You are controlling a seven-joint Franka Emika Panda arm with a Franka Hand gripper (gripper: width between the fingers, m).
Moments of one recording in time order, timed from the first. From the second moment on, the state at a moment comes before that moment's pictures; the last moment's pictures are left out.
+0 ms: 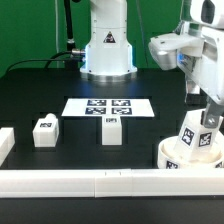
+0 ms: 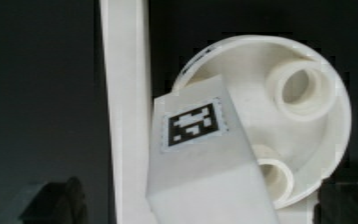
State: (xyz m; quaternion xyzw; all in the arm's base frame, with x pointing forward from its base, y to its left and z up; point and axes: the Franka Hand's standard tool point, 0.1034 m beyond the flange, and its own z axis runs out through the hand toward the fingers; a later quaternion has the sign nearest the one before) arm 0.644 0.085 0.097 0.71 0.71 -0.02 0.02
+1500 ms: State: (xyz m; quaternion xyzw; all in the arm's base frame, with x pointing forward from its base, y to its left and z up) arm 0.643 0.079 0.090 0.84 0.55 -0.01 0.03
